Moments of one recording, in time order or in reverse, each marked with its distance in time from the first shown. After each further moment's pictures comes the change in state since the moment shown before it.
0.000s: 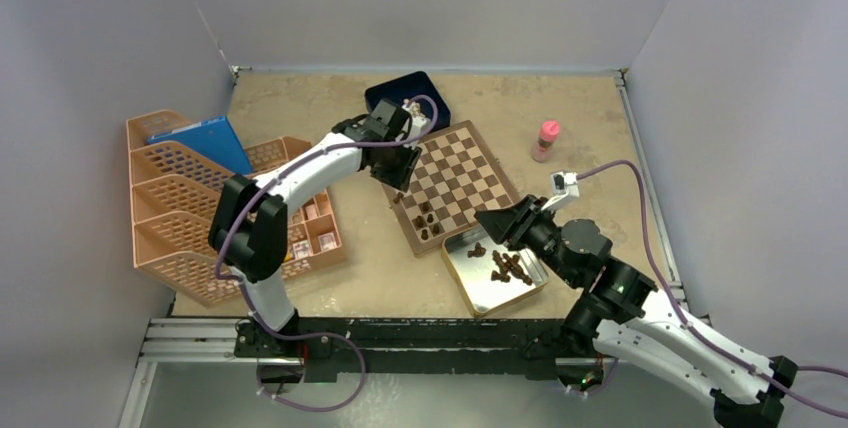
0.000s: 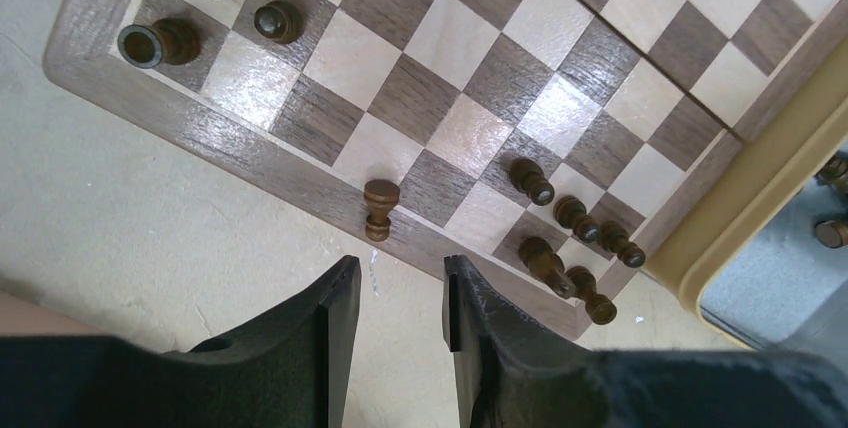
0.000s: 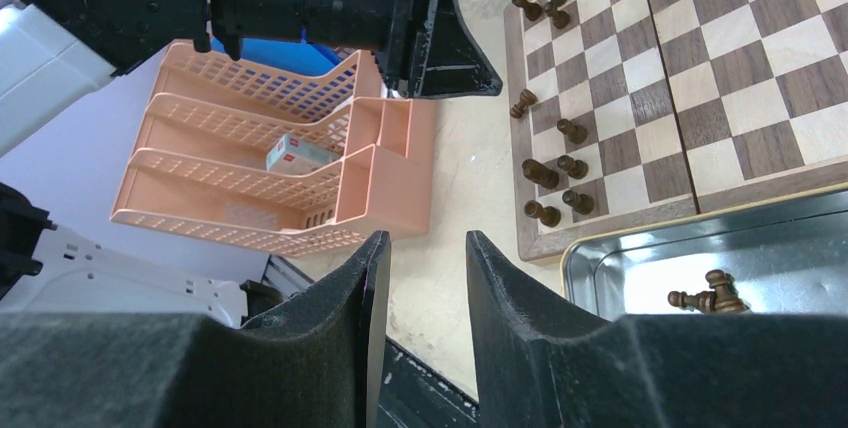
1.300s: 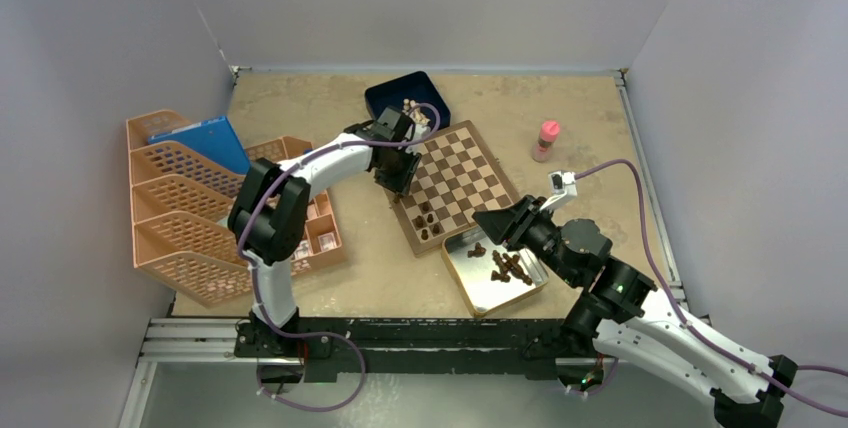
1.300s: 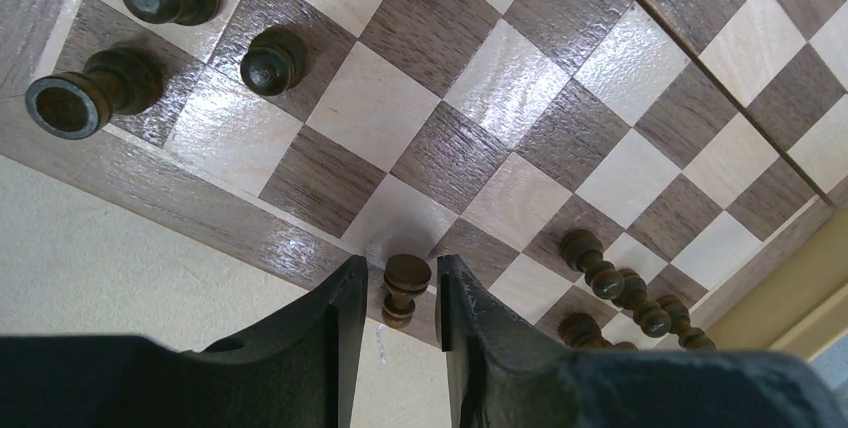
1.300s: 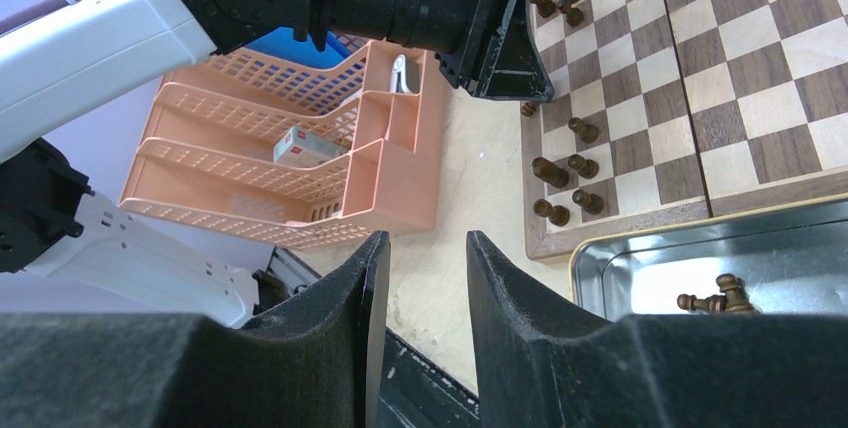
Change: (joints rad) left arm 0.025 0.117 -0.022 0.099 0.016 -0.024; right arm 0.000 0.009 0.000 0.016 -0.024 -0.010
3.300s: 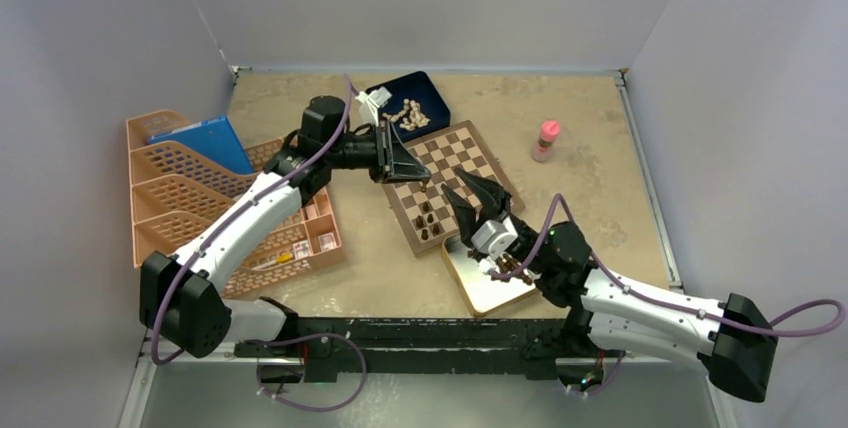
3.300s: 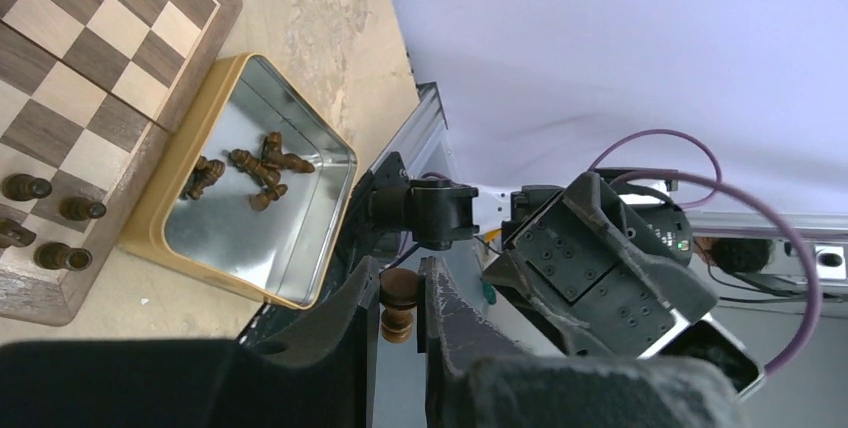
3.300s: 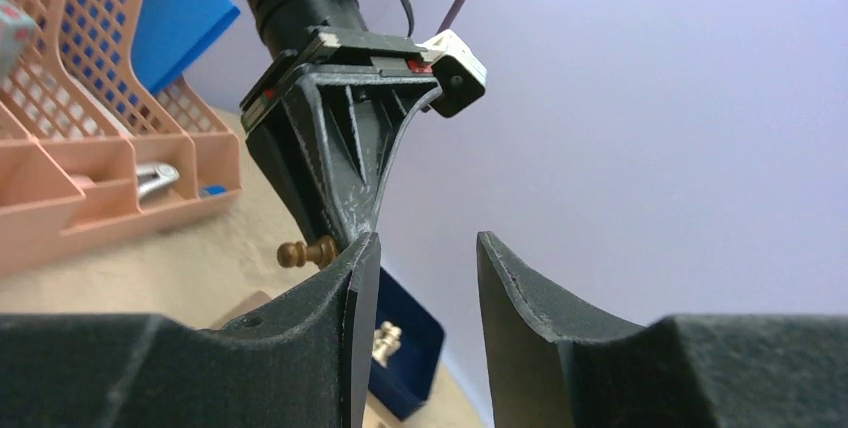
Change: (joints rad) left arm 0.078 -0.596 -0.289 0.417 0.699 -0.798; right arm 0.095 0.343 -0.118 1.024 -0.263 -1.603
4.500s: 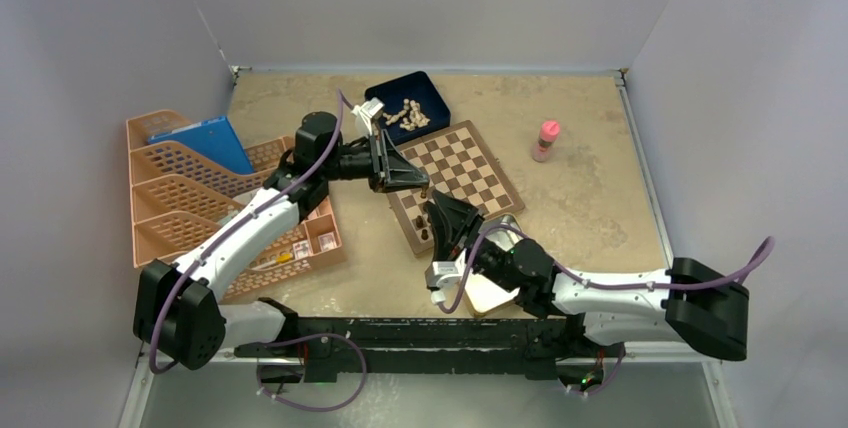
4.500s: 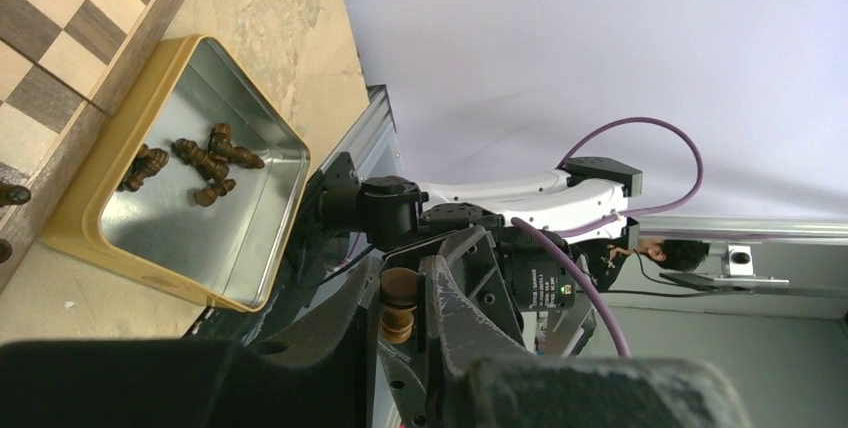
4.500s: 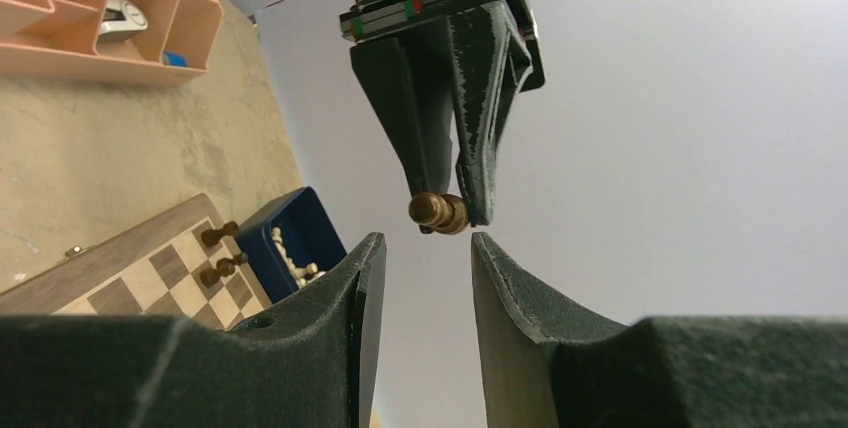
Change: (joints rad) left arm 0.014 -0.060 -0.166 0.238 0.043 -0.211; right arm 0.186 0.245 -0.086 0.194 0.193 -0.527
